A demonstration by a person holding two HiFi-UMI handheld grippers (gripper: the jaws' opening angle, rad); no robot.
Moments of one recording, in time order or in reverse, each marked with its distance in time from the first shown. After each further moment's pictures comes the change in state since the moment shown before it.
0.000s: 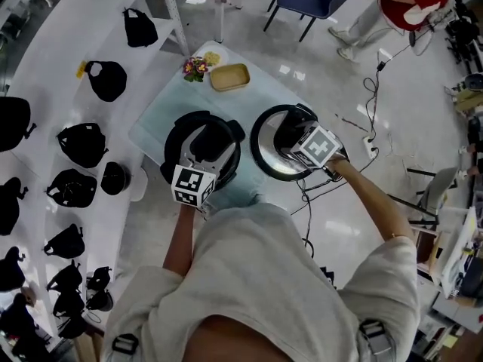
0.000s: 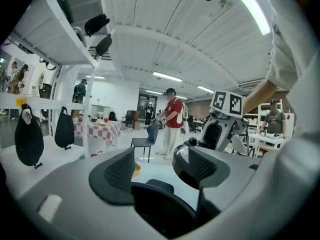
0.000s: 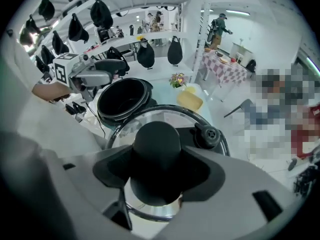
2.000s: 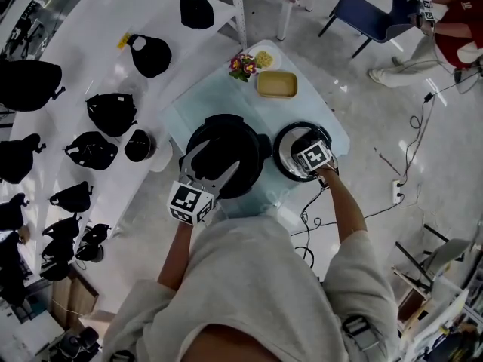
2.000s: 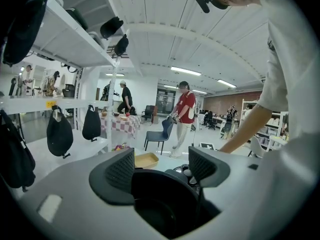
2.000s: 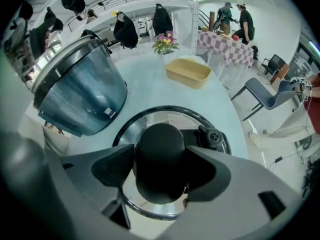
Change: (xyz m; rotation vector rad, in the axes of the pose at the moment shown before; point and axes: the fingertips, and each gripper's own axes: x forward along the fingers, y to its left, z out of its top) left arm -0.031 0.031 0.000 -0.076 0.069 0.226; right arm 0.220 -0.089 -0.028 0.071 0.036 0.048
